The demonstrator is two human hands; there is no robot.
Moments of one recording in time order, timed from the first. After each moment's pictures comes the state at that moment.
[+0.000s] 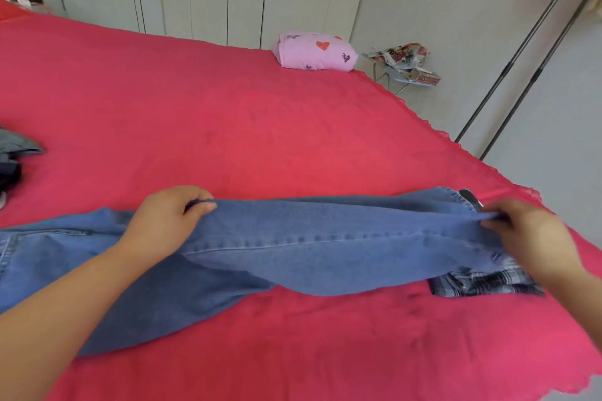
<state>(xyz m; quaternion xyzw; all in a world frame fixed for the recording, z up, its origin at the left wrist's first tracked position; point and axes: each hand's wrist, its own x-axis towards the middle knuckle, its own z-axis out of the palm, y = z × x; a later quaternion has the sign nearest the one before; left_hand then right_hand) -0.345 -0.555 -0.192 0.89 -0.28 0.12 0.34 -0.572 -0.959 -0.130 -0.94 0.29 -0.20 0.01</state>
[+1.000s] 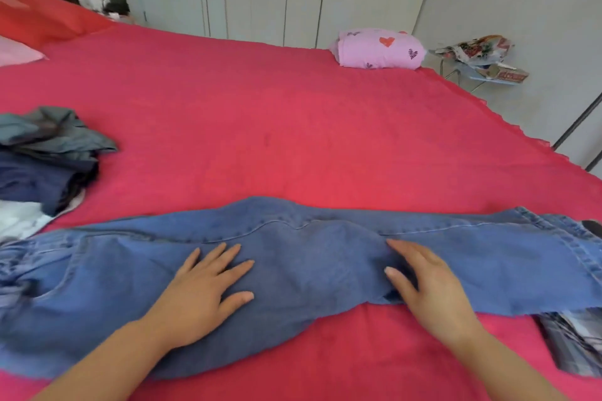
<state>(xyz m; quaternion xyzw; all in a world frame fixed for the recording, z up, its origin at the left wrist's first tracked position) -0.343 -0.500 -0.284 0.95 -0.31 -0.04 0.00 -0.449 -0.828 -0.260 -0.96 0.08 -0.18 0.17</state>
